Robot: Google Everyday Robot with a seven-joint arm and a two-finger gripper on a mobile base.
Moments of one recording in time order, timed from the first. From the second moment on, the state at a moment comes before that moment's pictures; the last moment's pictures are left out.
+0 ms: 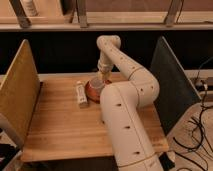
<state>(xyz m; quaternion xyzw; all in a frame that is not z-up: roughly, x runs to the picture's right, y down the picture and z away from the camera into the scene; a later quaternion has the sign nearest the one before) -0.001 -0.052 0.931 -0.38 0.12 0.44 0.80</state>
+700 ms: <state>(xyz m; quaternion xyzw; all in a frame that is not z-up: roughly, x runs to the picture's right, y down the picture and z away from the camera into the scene) -0.023 -0.049 0.916 -0.41 0.08 0.41 0.81</state>
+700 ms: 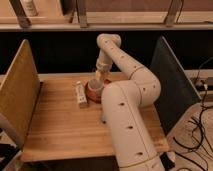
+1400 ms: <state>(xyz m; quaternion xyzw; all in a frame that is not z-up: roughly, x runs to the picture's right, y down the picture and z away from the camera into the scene) 0.041 -0.093 0.889 -0.33 0.09 0.46 0.82</state>
